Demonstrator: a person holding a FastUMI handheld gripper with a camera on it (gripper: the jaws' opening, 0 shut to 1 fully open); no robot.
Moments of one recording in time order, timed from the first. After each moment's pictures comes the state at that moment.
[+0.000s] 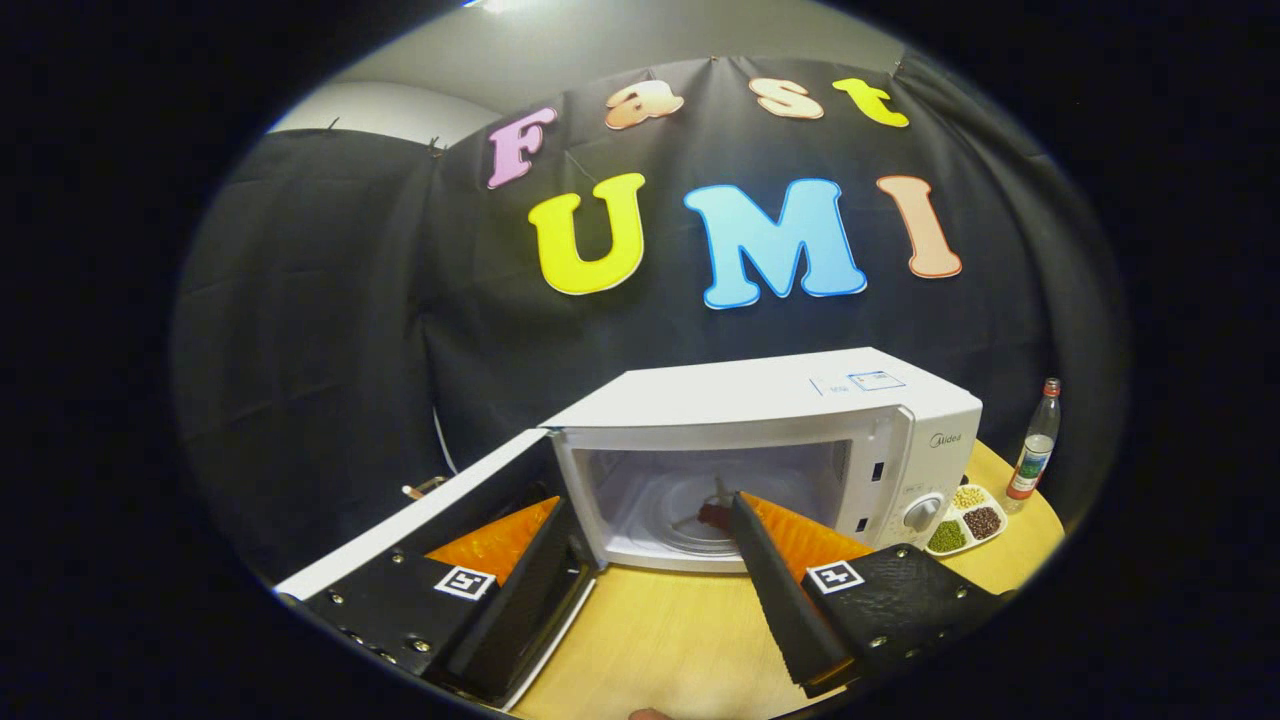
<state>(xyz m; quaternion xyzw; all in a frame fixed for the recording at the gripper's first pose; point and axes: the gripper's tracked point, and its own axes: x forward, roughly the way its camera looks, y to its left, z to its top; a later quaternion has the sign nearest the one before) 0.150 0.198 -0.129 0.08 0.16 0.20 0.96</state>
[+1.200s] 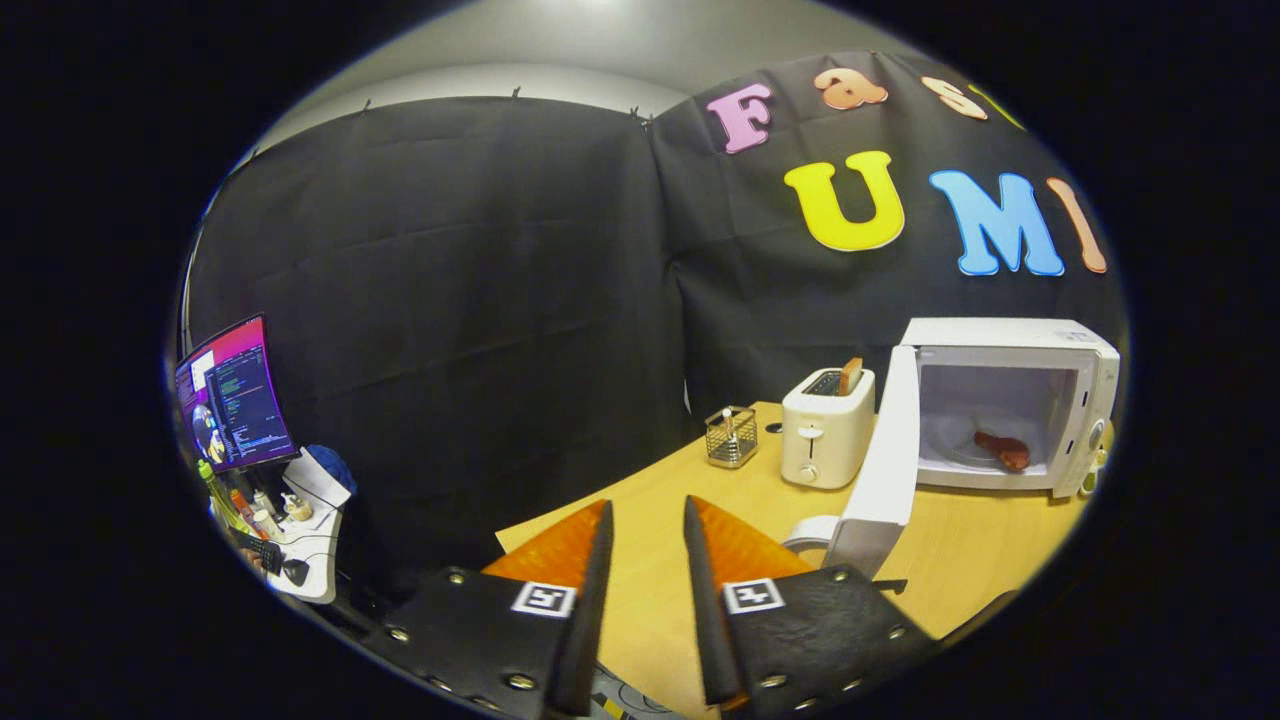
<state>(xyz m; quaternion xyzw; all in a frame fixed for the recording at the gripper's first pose) -0.080 0.383 -0.137 0.05 0.20 0.44 0.87</state>
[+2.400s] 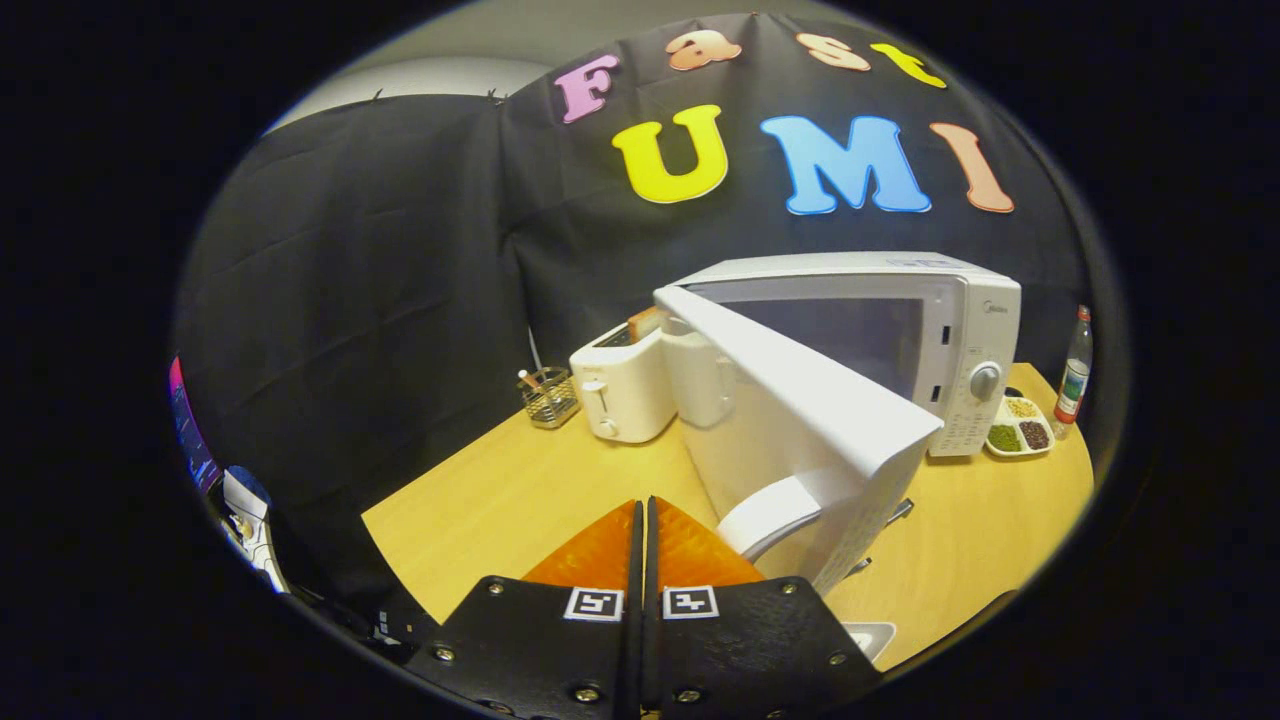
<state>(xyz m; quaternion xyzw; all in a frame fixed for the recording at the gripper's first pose) 0.036 0.206 -0.198 0.06 0.28 0.28 0.92</state>
